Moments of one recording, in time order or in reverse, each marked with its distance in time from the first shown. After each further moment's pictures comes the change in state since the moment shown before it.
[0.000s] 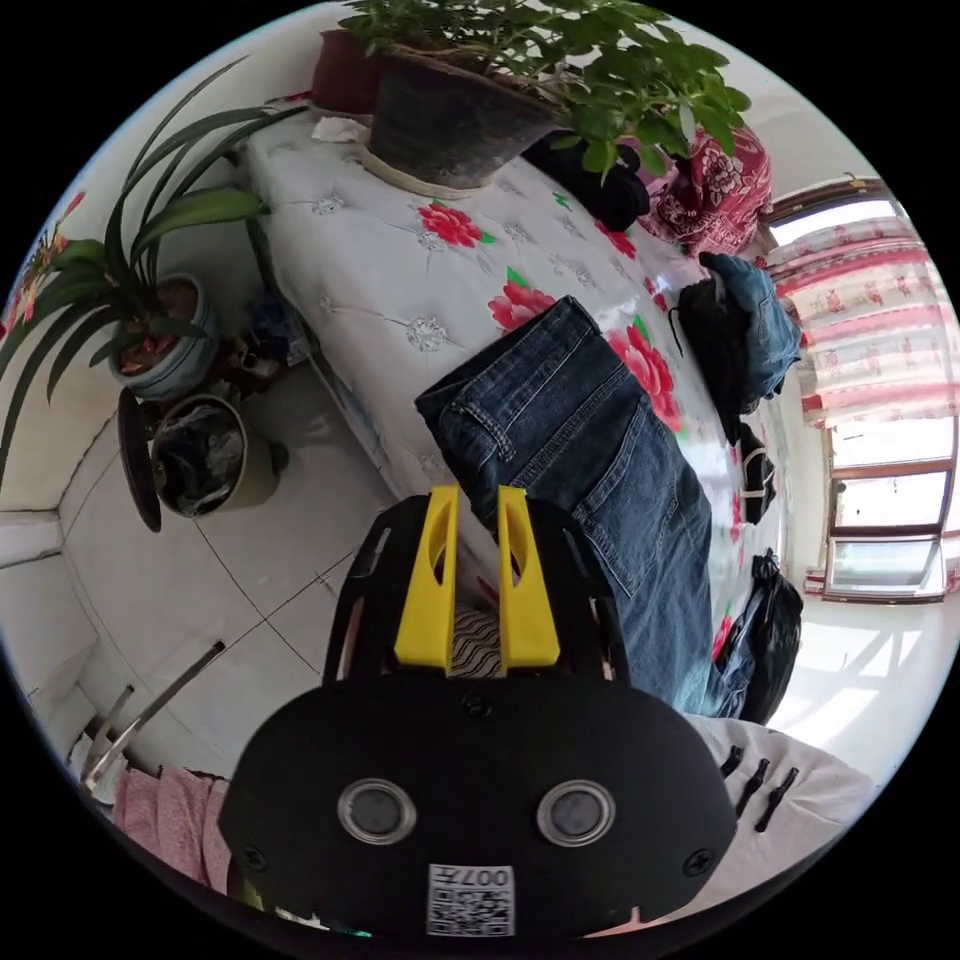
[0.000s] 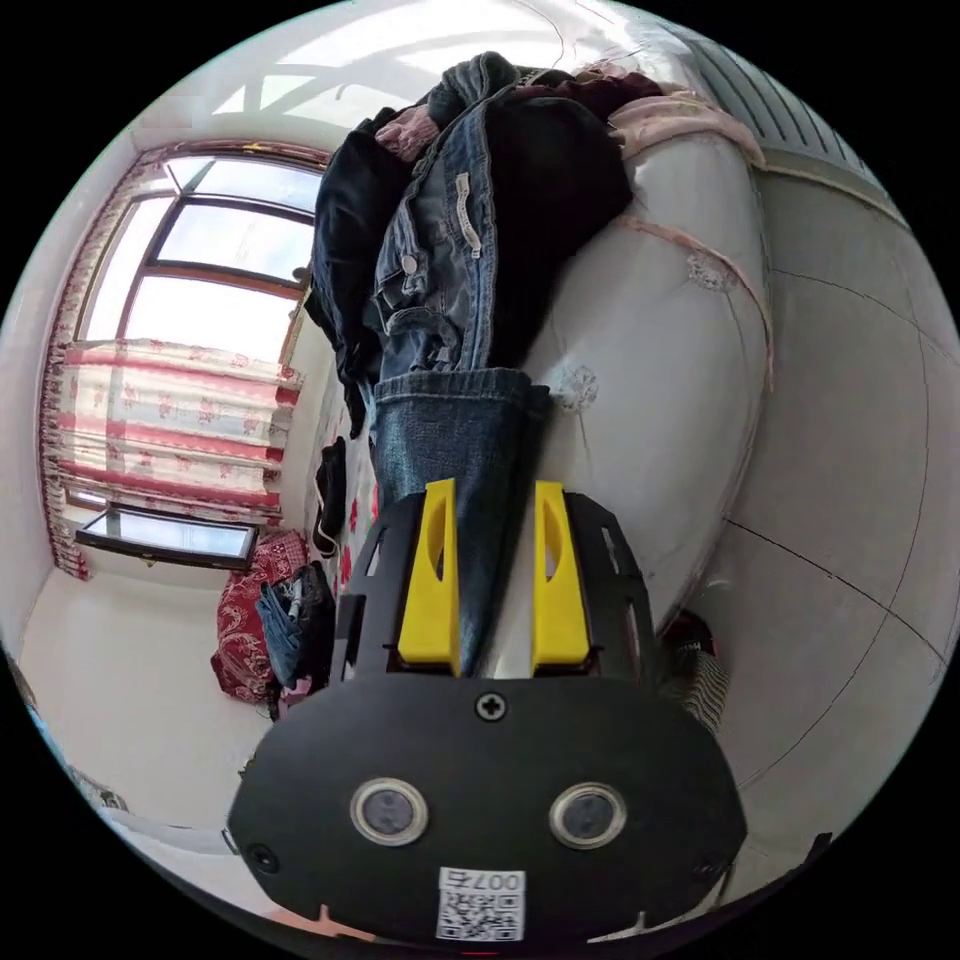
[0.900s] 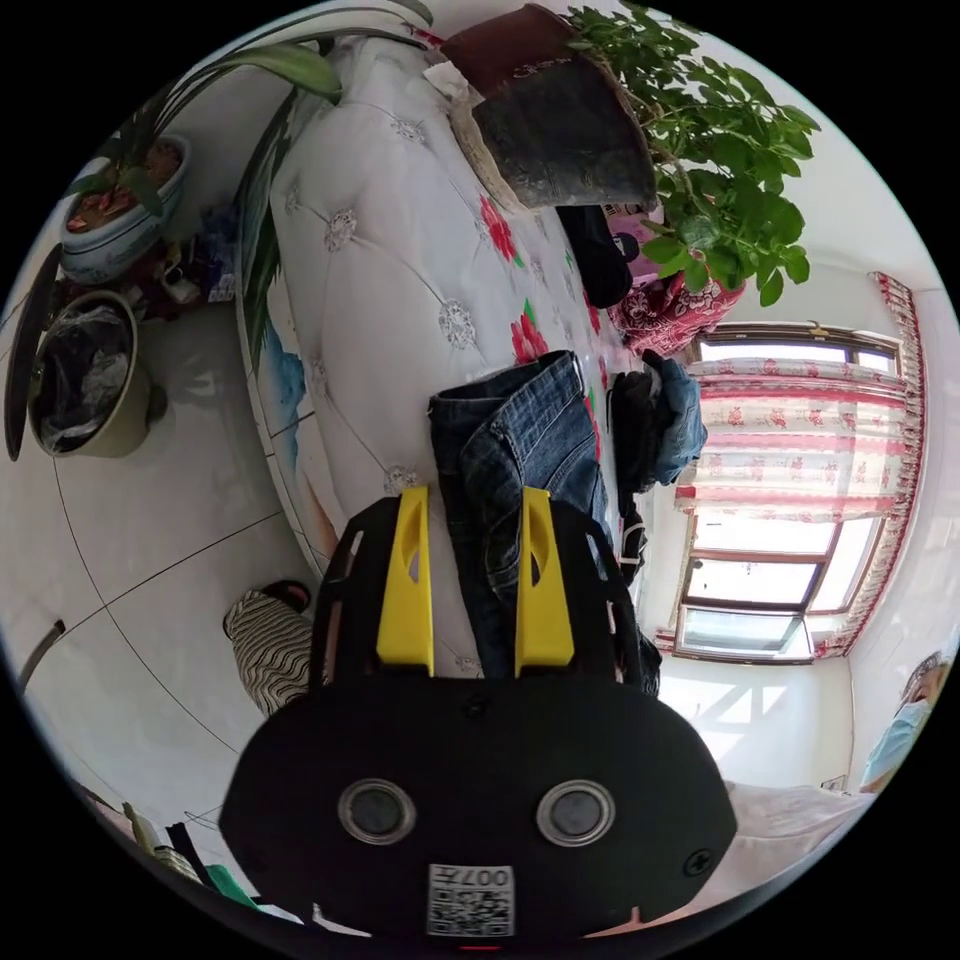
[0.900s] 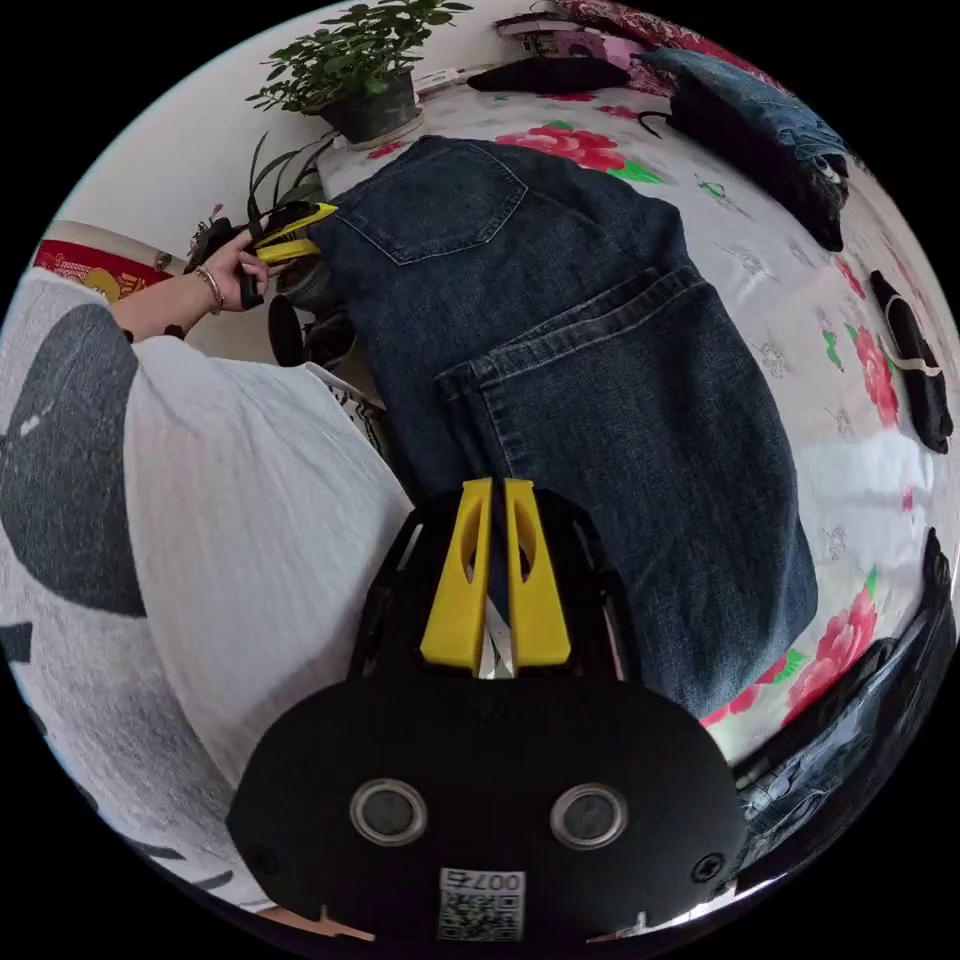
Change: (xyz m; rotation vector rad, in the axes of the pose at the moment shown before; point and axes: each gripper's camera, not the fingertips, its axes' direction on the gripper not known) left arm -0.166 -0.038 0.112 0.102 0.452 -0.210; right arm -0.257 0.629 0.239 -1.286 0.164 -1.811
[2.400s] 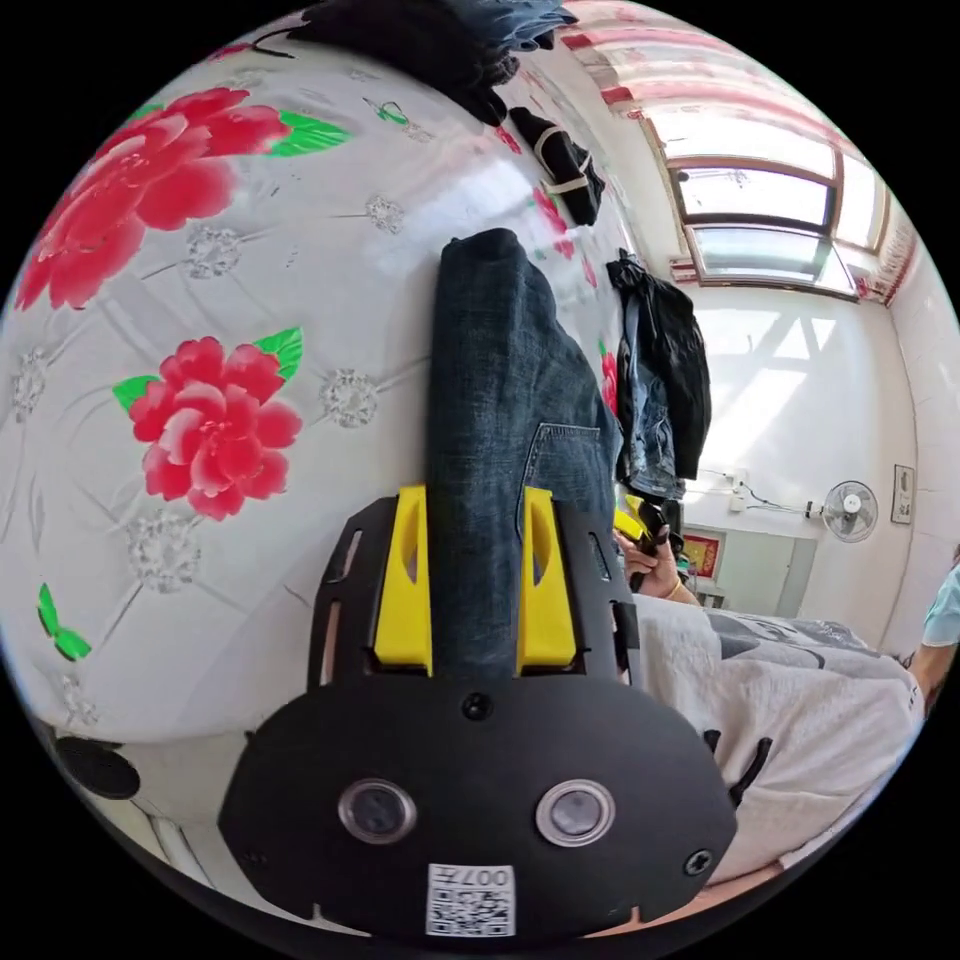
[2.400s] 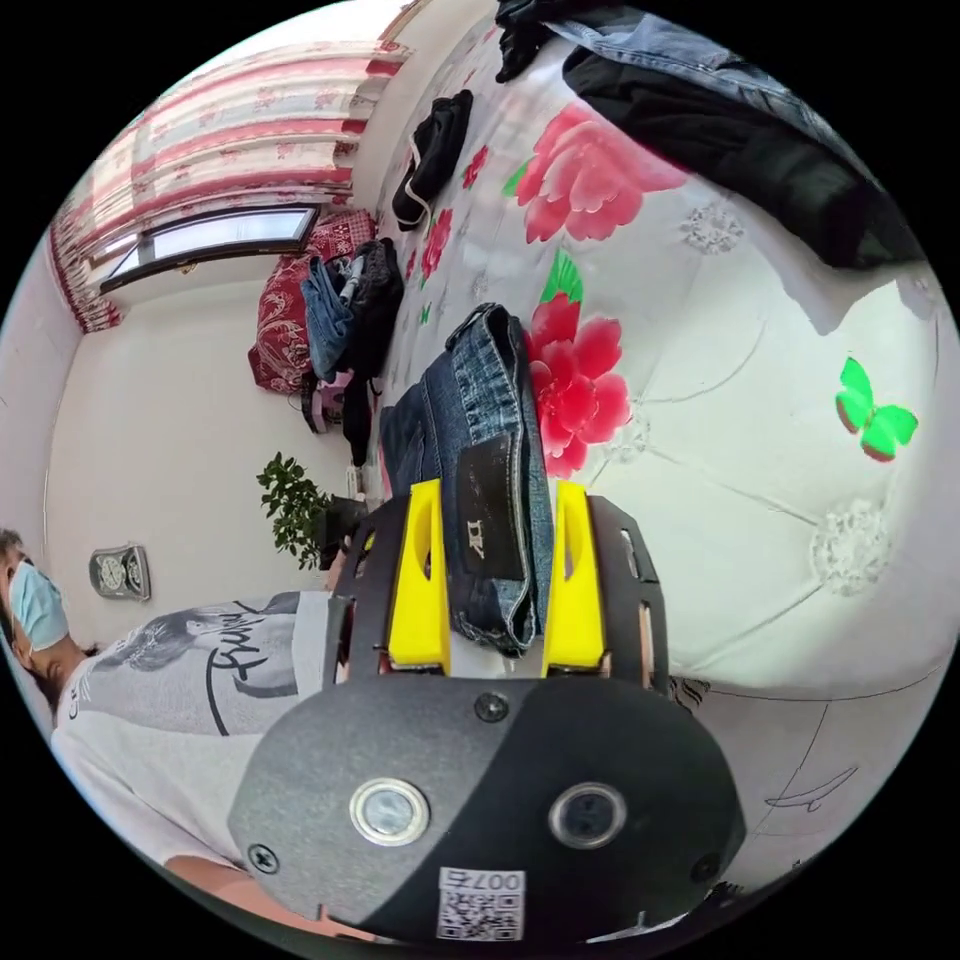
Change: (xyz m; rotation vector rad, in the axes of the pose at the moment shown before) left arm 0.071 0.211 0.503 -0.926 -0.038 0.666; right arm 0.367 0.364 0.006 0.689 -0.693 1.042
